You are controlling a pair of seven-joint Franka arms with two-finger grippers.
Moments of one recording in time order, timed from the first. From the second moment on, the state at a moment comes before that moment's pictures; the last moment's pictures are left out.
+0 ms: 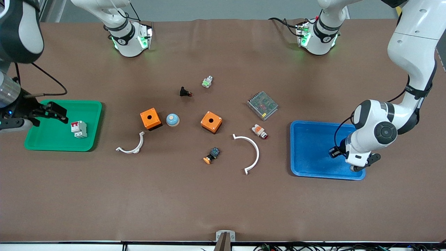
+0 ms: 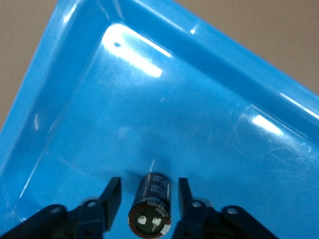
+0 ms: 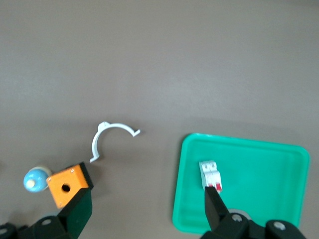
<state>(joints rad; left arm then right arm) 0.33 0.62 -0.38 -1.84 0.34 2.36 -0.71 0.05 0.04 -0.08 -1.70 -0.03 1.81 -0.11</state>
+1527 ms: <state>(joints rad) 0.10 0.06 -0.23 -1.41 0.07 1.45 -0.16 -0.07 0.05 0.04 -1.44 0.00 1.57 0.11</state>
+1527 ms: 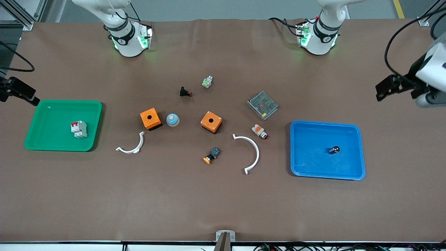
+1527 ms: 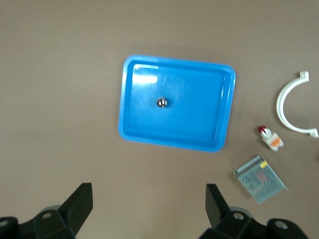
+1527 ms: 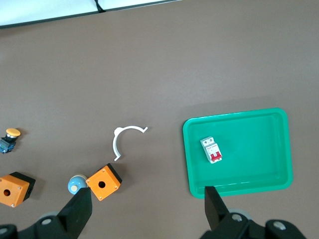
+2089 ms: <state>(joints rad) -0.03 0.00 -0.02 -1.45 0.03 1.39 -0.08 -0.09 0.06 0.06 -1.45 0.00 1.57 0.11</state>
